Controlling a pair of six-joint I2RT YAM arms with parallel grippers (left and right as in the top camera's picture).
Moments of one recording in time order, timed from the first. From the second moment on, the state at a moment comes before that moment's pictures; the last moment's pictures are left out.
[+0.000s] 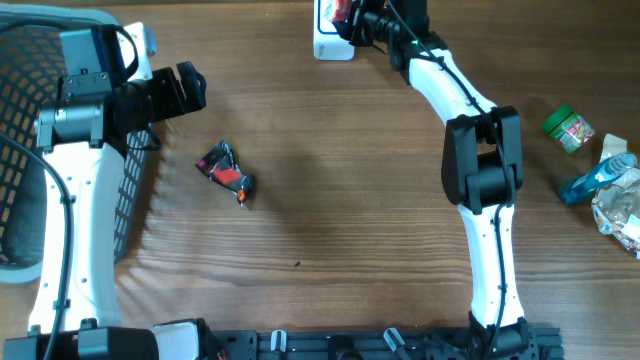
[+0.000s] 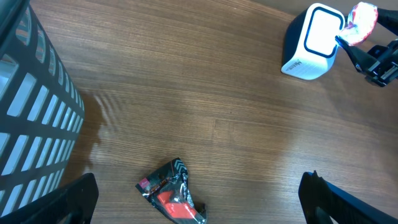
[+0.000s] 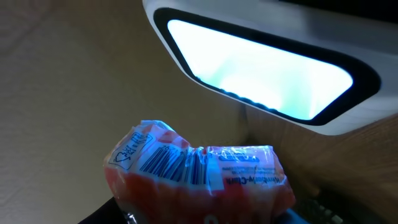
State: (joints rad) left arm 0.10 1.48 1.47 -0.89 0.19 -0.17; right arm 0.24 2.54 2.08 0.09 -0.58 2.06
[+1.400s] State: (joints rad) left arm 0.10 1.48 1.47 -0.89 0.19 -0.17; right arm 0.13 2.36 2.09 -0.13 -0.75 1.39
